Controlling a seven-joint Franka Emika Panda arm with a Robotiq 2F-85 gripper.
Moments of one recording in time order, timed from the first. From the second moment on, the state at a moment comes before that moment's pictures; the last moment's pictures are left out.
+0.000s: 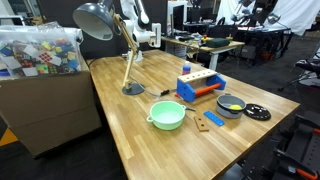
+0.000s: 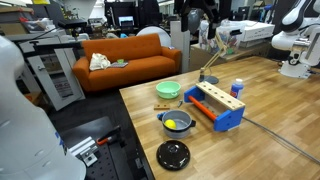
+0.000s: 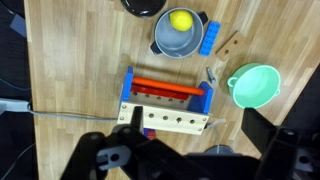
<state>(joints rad) 0.02 -0.44 -0.20 -2.37 0.08 2.05 -0.32</state>
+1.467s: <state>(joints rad) 0.03 -0.19 -0.01 -2.25 -0.05 2.31 -0.01</state>
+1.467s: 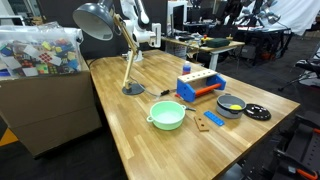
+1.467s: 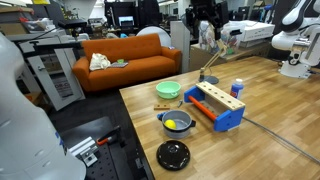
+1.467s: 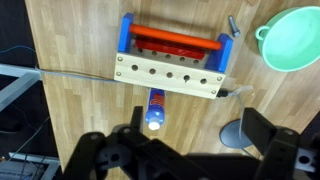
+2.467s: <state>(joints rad) 0.14 0.13 0.14 -1.99 -0.19 2.31 0.20</state>
